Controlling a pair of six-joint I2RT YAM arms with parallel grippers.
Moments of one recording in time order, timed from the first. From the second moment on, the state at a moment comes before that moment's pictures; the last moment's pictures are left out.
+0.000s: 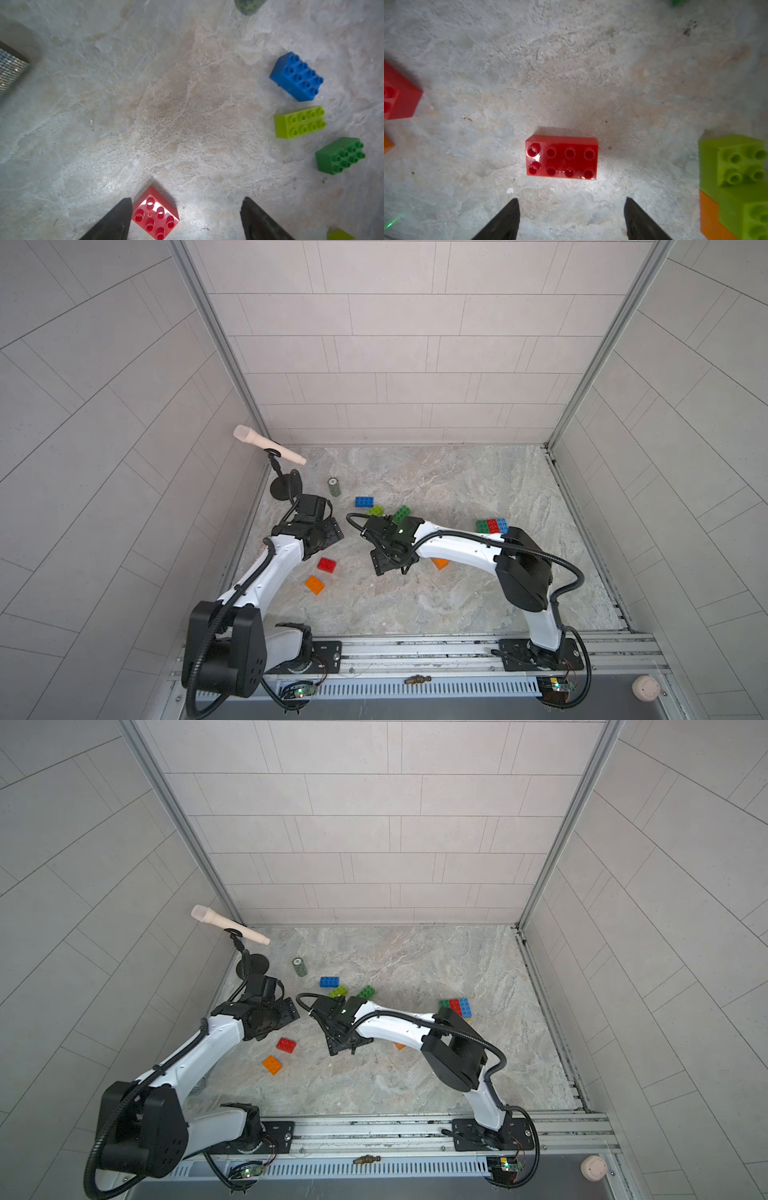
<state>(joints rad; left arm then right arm) -0.13 1.24 0.77 -0.64 -0.06 -0.64 1.01 2.06 1.63 -0.89 0.11 0.72</state>
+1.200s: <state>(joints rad) -0.12 1.25 0.72 -0.59 0.03 -0.58 0.99 2.24 1.83 -1.00 0.10 0.71</state>
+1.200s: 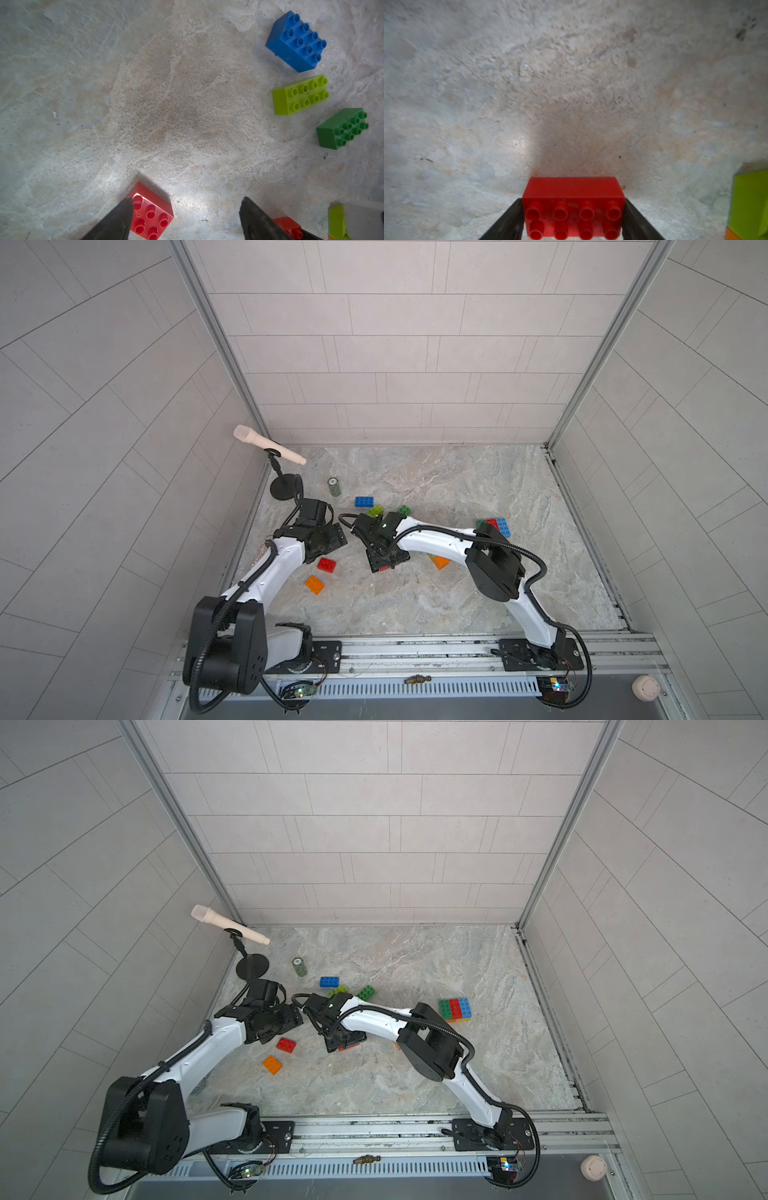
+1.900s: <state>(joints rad) -0.12 1.26 0.72 -0.59 0.04 -0.56 0.99 2.24 1.85 -1.01 0.08 0.56</state>
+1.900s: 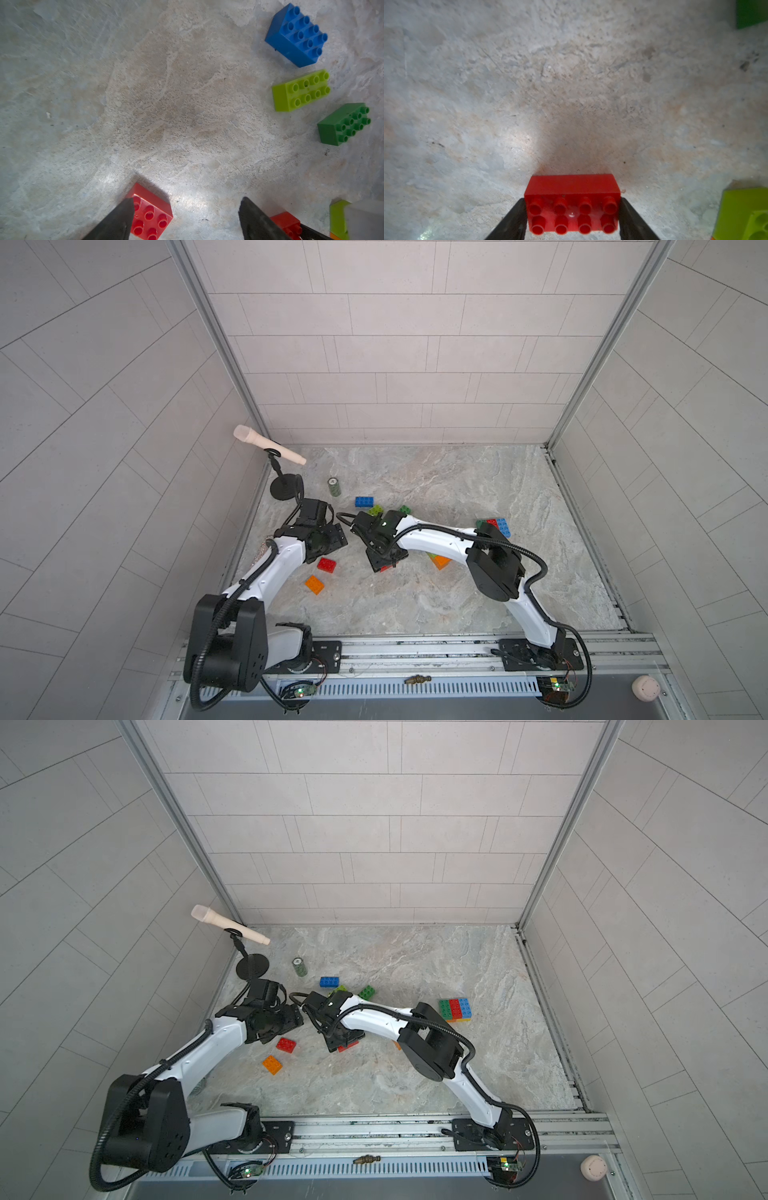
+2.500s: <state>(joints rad) -0.41 1.24 0.68 -0.30 0.08 -0.49 0.74 1.93 1.72 -1.09 -0.03 0.15</state>
